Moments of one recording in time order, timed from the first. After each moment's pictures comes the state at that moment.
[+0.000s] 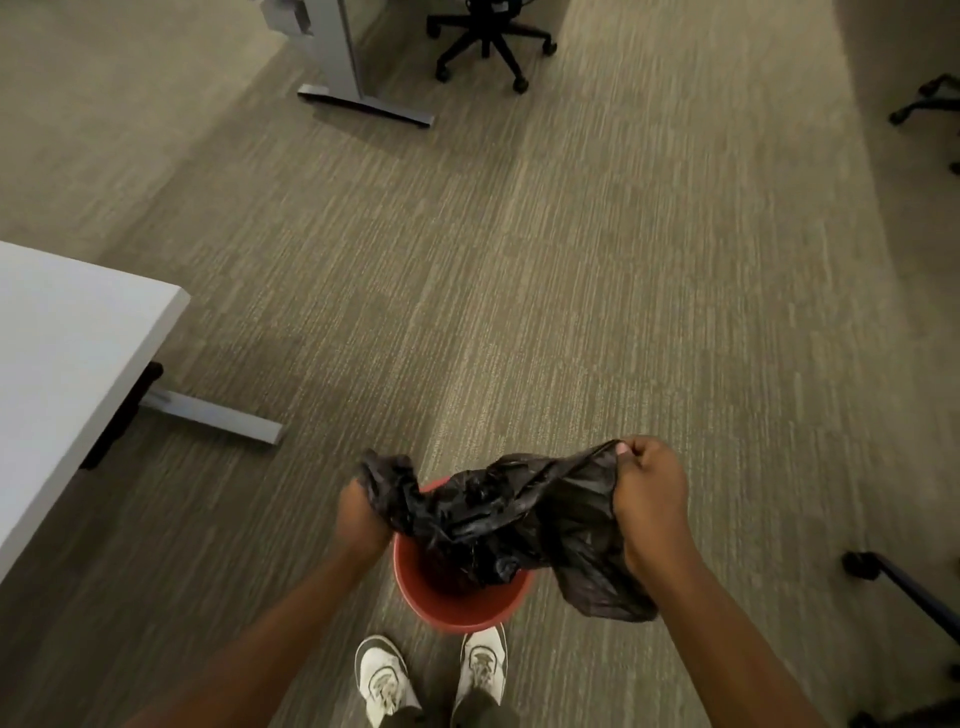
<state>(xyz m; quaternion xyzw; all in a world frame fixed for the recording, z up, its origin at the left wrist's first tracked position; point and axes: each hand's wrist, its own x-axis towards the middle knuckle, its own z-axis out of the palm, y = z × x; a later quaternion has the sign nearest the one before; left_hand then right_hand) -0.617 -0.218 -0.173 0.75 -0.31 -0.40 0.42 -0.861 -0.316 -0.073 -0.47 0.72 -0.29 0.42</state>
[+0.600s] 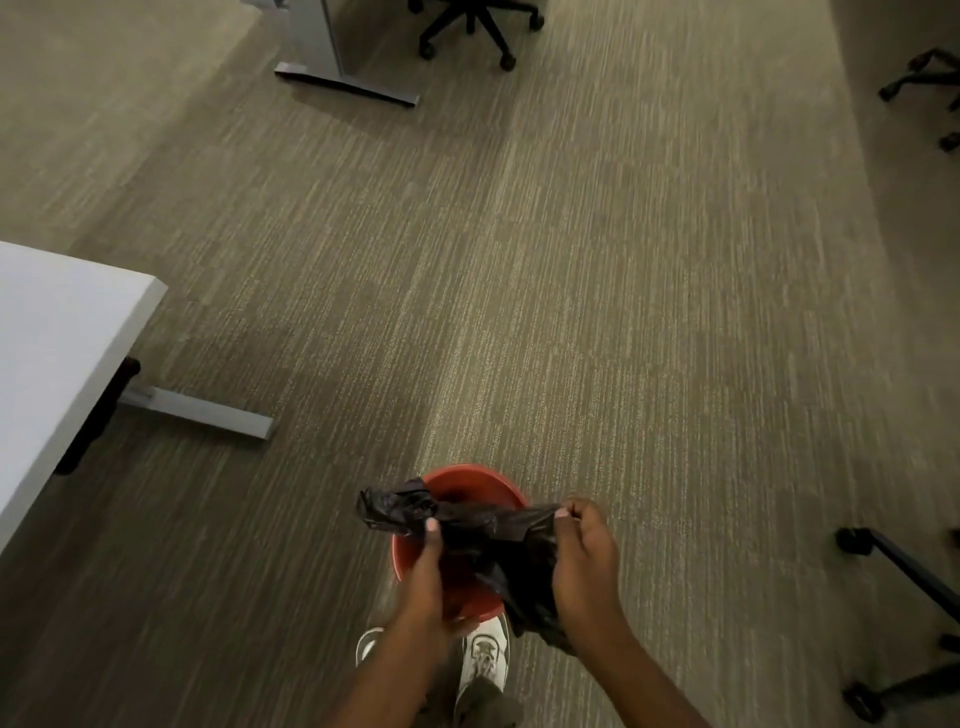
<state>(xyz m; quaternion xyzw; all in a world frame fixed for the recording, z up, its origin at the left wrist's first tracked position) -0.707 -0.179 -0.172 0.63 0.19 -0.65 0.38 -0.836 -0.233 -0.122 -0.43 0.67 -0.29 0.53</state>
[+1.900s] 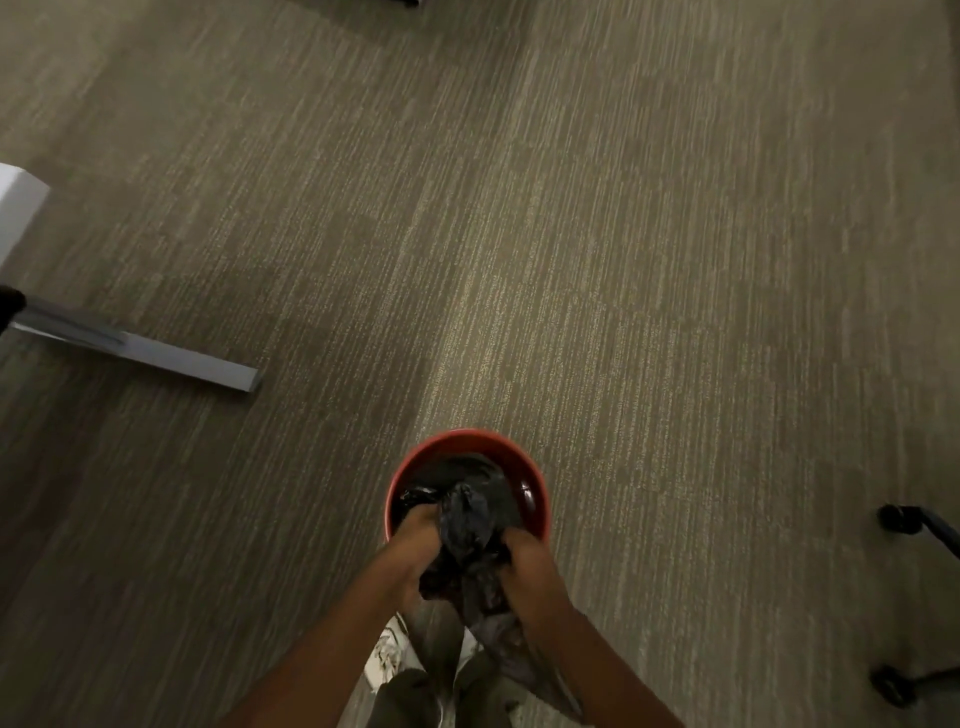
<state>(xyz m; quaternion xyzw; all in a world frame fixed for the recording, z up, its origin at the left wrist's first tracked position) -0.675 -0.213 -0.312 0.72 -0.05 -0.66 0.23 -0.835 -0.219 -0.339 -0.67 0.56 0.05 0.48</state>
